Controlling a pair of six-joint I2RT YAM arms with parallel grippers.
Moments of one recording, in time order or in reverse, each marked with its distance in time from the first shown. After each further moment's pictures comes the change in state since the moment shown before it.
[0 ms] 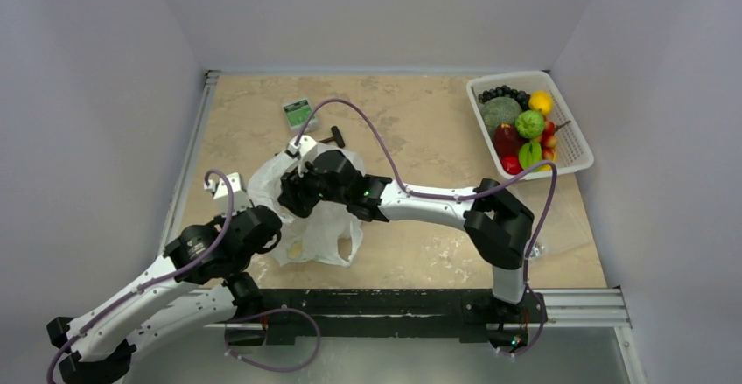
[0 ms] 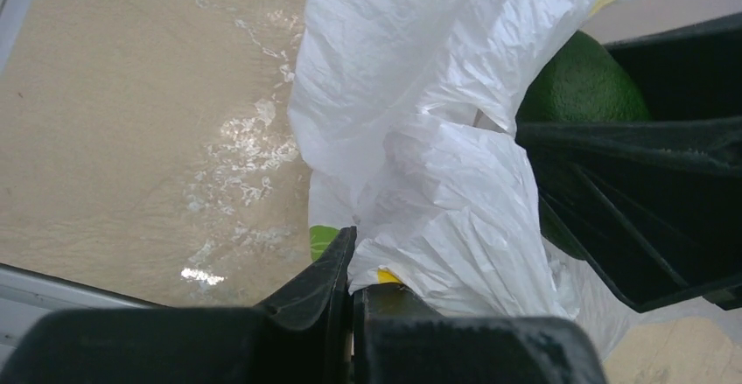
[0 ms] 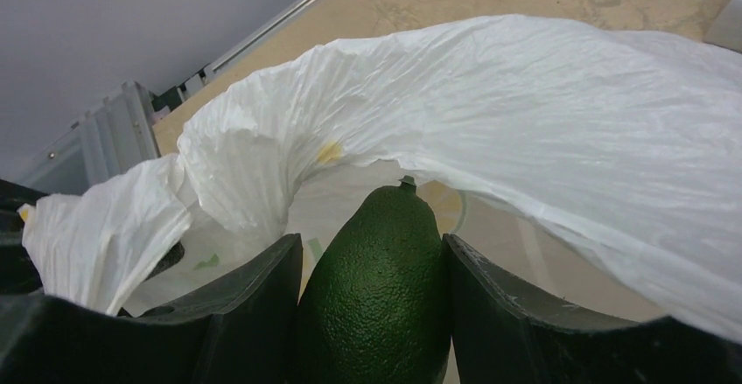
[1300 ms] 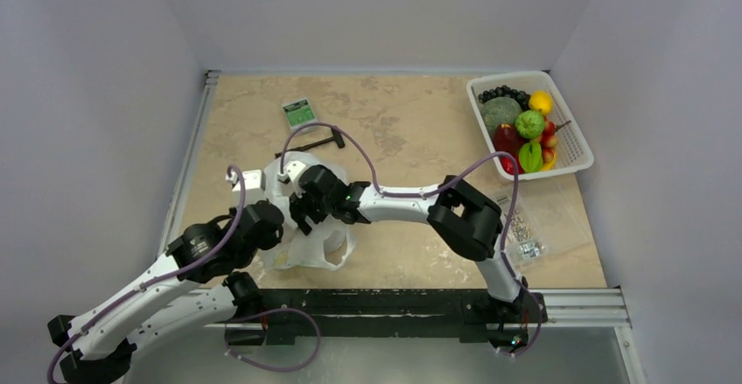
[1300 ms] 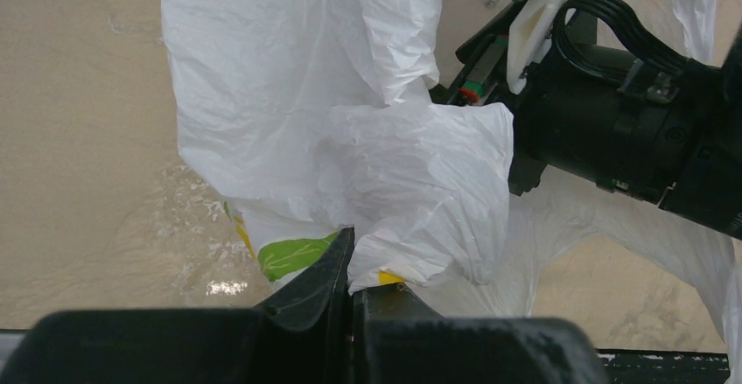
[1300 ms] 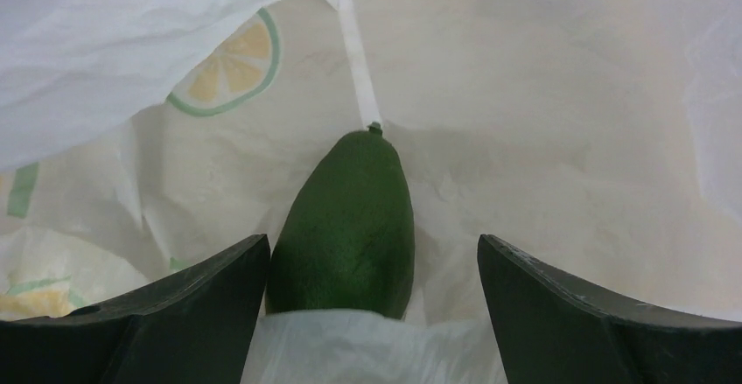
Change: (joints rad) left arm 0.000 0.005 0.002 0.122 0.114 0.228; right arm 0.003 0.180 0.066 -0.246 0.070 -0.187
